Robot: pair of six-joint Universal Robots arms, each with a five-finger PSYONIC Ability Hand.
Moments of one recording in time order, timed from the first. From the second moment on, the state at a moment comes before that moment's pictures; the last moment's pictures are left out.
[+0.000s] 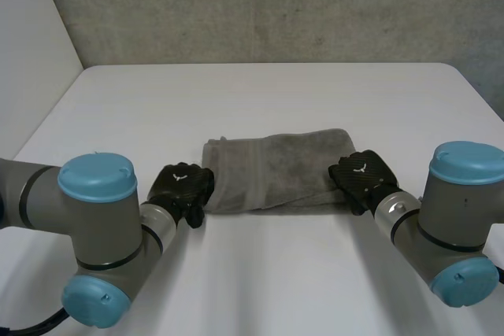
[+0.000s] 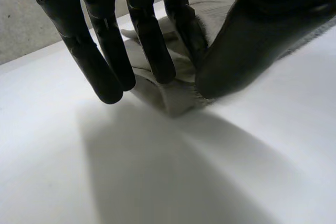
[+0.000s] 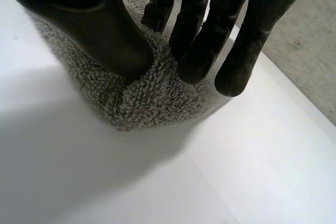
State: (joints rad) left arm 4.18 -2.11 -1.65 3.37 -1.59 3.25; right arm 1.93 -1.03 1.67 -0.28 1.40 2.60; left_hand 1.12 1.12 1.13 1.12 1.13; right_hand 1.28 1.26 1.32 1.33 1.16
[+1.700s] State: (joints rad) left arm 4.03 -1.99 -1.39 3.30 -1.61 3.08; right arm 2.01 -1.24 1.26 0.09 1.34 2.89; left_hand 0.37 0.37 0.36 0.37 0.36; right_hand 0.23 0.25 0.25 0.26 0.06
